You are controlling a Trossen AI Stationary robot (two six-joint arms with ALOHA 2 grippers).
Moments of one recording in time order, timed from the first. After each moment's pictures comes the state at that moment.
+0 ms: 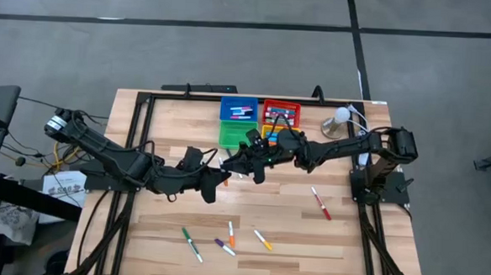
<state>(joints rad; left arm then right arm) -0.47 1.29 1.05 -0.15 -0.72 -1.00 0.02 1.70 1.09 0.73 -0.33 0.78</state>
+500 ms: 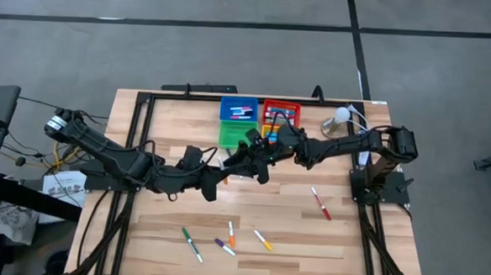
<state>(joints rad) -0.47 1.29 1.05 -0.16 -0.73 -1.00 -0.02 1.70 1.09 0.73 -0.45 0.72</state>
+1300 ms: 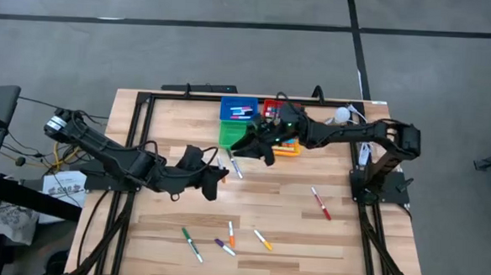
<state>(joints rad) -0.46 1.29 1.05 -0.24 -0.73 -1.00 -0.21 1.67 1.08 0.55 -0.67 0.55</state>
